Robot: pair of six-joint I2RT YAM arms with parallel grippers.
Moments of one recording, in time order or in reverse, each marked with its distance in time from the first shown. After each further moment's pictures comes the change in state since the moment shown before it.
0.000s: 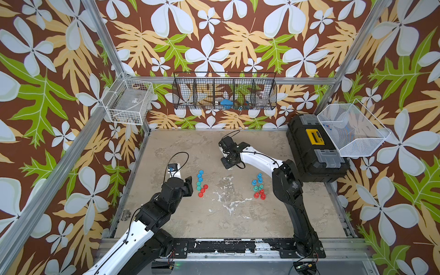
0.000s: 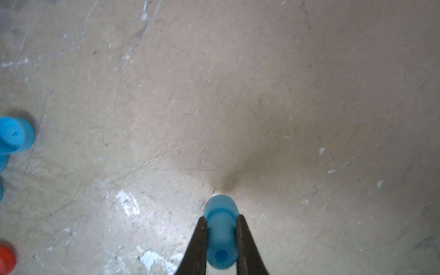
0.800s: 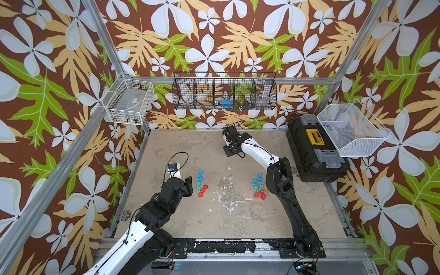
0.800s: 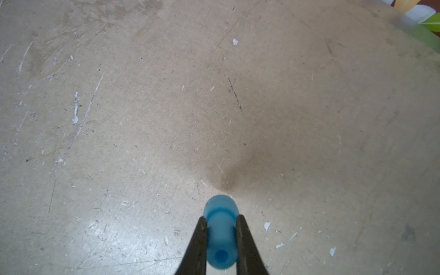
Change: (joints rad) left arm 0.000 -0.003 0.000 0.000 0.000 -0.001; right arm -0.100 0.227 0.381 -0.079 -0.007 -0.027
